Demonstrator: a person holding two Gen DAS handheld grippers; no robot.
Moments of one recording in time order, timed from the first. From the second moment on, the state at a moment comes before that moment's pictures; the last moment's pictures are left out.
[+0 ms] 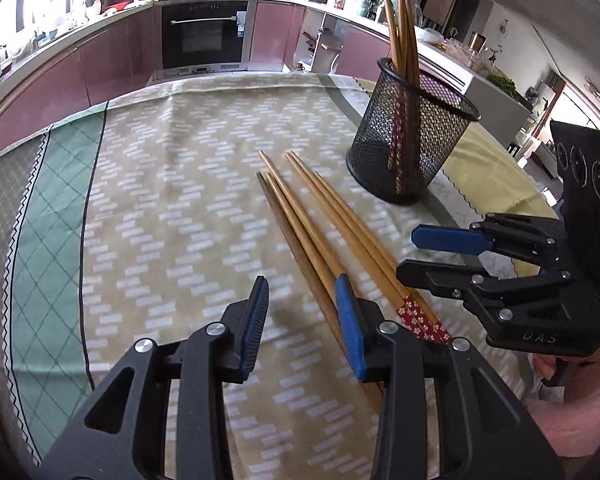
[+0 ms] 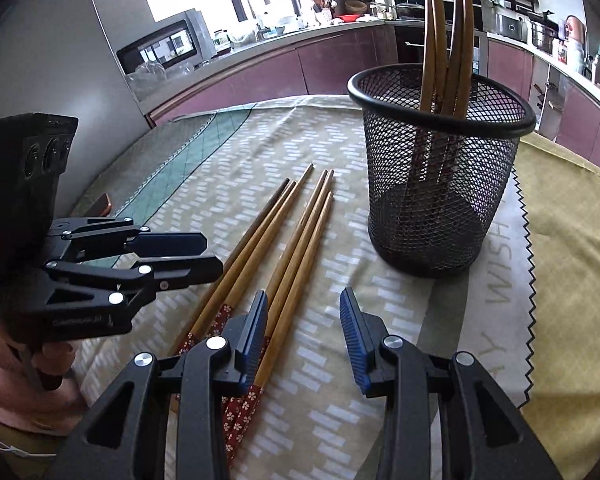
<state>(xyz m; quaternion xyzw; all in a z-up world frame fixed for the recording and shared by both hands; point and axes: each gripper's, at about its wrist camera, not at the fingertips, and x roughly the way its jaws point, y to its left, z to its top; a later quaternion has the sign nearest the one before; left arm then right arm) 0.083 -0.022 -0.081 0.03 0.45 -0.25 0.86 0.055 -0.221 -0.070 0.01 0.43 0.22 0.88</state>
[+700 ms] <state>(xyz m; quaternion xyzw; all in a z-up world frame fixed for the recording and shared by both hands) 0.088 -0.026 -0.084 0.04 0.46 -0.25 0.85 0.067 -0.209 -0.073 -0.03 0.44 0.18 0.88</state>
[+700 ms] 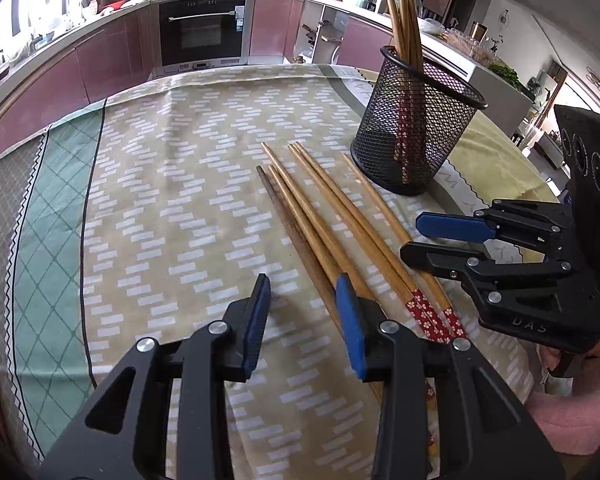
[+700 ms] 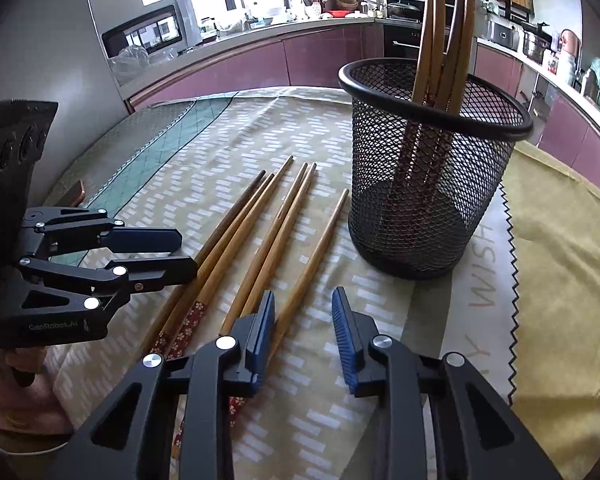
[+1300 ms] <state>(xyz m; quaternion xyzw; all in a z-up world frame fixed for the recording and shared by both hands) 0.101 -0.031 -0.088 0.04 0.46 -0.24 0.85 0.073 -0.210 -0.074 -0.02 0.44 0.18 0.88</state>
